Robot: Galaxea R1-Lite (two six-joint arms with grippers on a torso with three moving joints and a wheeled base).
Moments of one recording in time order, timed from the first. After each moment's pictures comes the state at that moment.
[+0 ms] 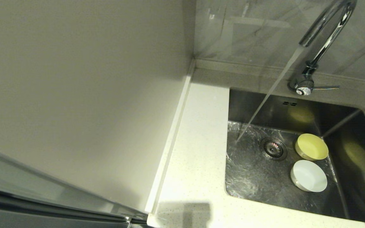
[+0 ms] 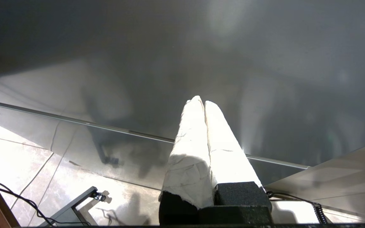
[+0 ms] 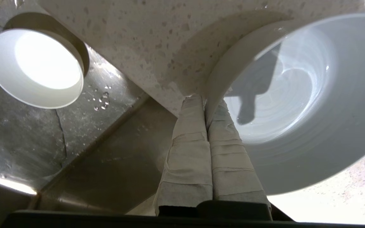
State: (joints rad) left arm 0.00 0.00 0.00 0.00 0.01 -0.02; right arm -0.92 1.85 -1.36 0.74 0.15 0.14
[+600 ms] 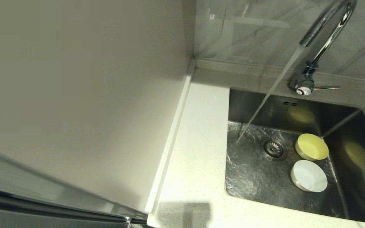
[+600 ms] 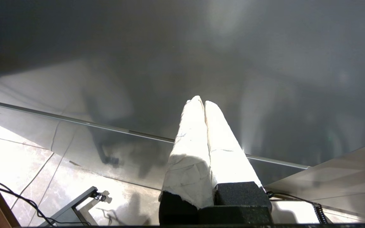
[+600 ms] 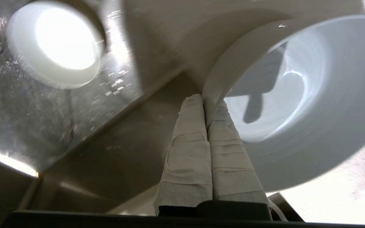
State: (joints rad) left arm 0.00 0.00 0.00 0.00 0.01 -0.02; right arm -0.87 1.78 -1.32 0.75 0.17 0.13
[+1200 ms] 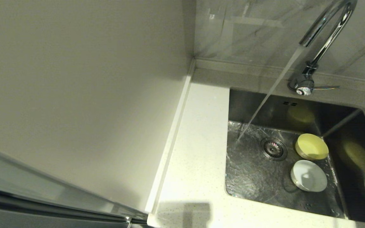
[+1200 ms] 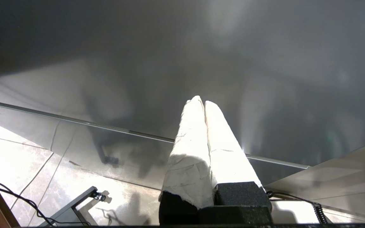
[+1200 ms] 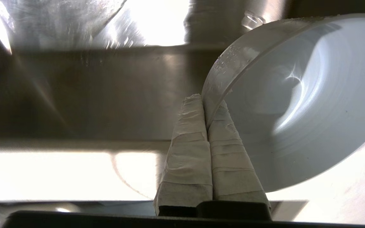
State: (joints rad) left arm 0.00 0.00 0.00 0.00 0.01 -0.02; right arm -0.41 1.58 -1.14 0.74 0.14 -0.07
